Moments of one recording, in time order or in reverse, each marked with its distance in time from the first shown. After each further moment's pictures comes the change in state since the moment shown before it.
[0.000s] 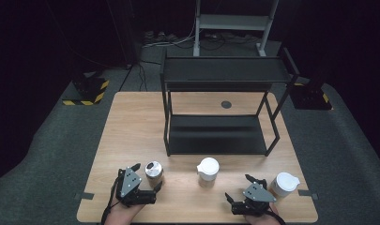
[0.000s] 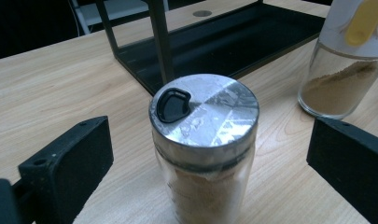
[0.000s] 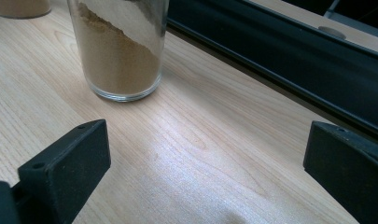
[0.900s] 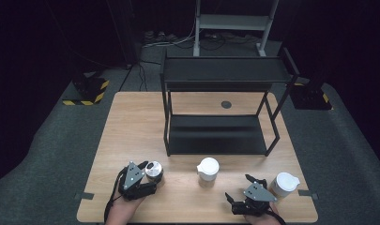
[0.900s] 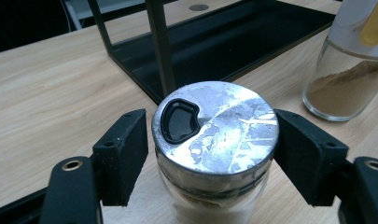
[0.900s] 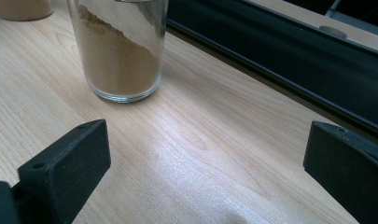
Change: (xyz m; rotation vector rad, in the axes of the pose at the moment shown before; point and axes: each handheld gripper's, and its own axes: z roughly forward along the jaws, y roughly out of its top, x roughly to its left) left arm 0.011 0.009 0.014 0.033 -0.037 0.008; right arm -0.002 0.000 0.000 -0.002 0.006 0.009
